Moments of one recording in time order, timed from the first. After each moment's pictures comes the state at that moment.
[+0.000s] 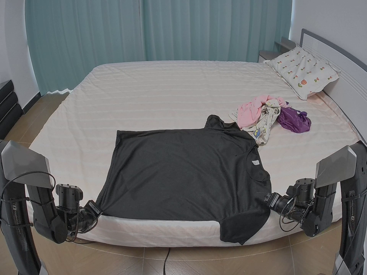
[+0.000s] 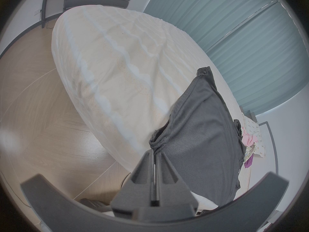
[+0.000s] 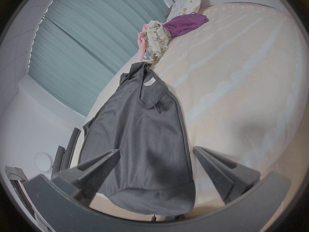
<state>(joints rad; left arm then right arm) -0.06 2.25 -0.26 -1.23 0.00 -0.93 0.16 2.47 -0.38 -1.55 0.16 0.70</state>
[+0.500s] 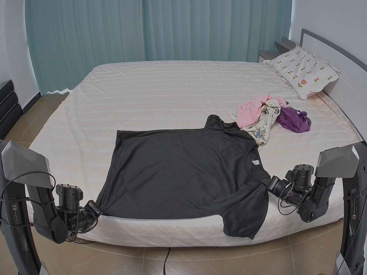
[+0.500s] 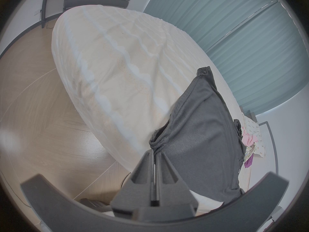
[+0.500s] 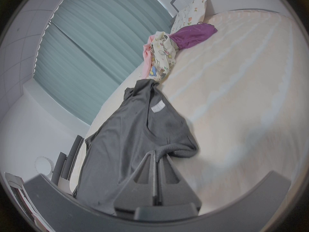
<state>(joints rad) -0.06 2.25 -0.26 -1.23 0.00 -0.93 0.12 2.46 -0.60 -1.43 0.16 0.69</state>
